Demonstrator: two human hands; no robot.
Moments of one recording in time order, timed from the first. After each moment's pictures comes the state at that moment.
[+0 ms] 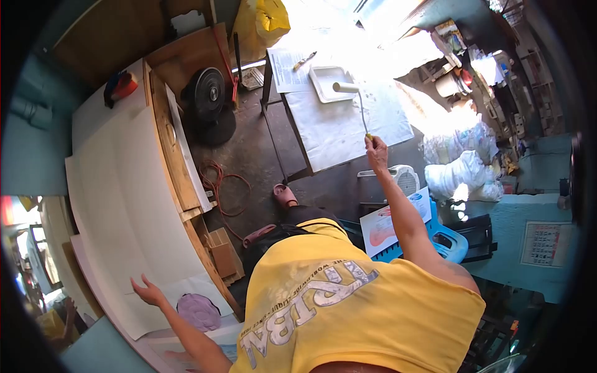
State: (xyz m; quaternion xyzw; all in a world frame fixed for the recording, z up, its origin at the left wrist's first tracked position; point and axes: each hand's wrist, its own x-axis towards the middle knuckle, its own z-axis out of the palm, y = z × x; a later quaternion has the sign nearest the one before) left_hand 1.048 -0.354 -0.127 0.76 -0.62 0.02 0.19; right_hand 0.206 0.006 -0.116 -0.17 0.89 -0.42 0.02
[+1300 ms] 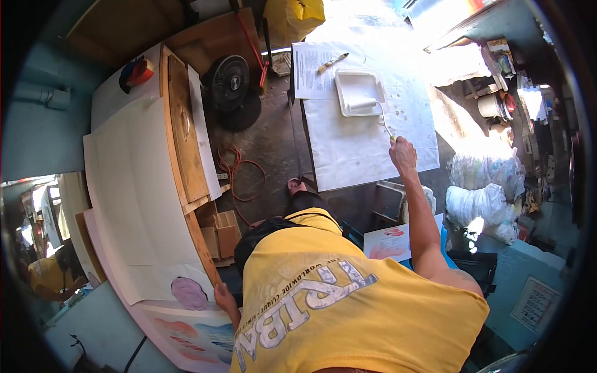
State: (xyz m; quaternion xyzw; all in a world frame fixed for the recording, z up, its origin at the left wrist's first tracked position) left_hand 0.885 -0.060 -0.144 0.83 -0.47 -0.27 0.09; right_hand 0.098 -0.049 -0.064 -0.25 0.96 -0.05 0.09
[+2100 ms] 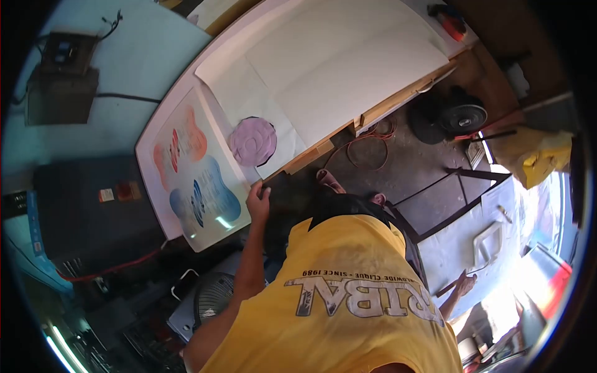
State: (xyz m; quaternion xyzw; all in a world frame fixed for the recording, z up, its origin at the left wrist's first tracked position) left_hand 0.883 0.005 -0.133 0.89 -0.25 -0.17 0.33; right_hand 0.051 -0.101 -0.130 -0.39 0.91 0.13 0.04
